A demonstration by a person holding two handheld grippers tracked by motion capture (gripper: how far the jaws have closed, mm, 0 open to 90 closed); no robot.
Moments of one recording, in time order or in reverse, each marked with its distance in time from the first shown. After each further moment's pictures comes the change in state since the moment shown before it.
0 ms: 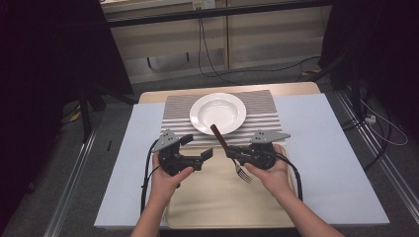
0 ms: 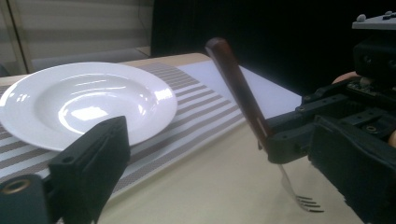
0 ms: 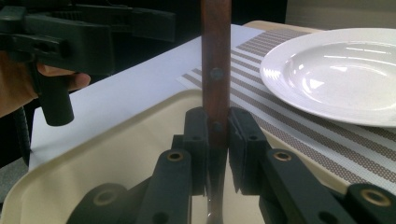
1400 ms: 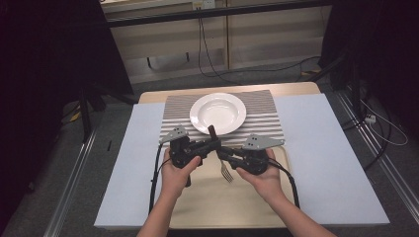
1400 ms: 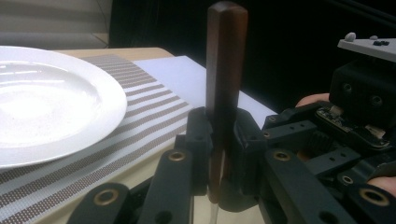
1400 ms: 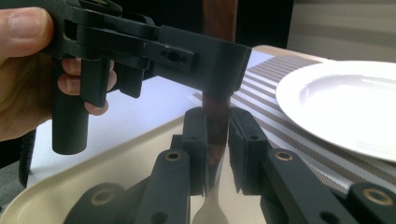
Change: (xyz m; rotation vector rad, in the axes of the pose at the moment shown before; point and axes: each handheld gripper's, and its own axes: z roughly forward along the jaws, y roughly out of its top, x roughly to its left) left arm -0.006 0.008 0.021 0.019 -0.161 -0.110; right arm 0.022 0.000 0.010 -0.083 0.000 -0.071
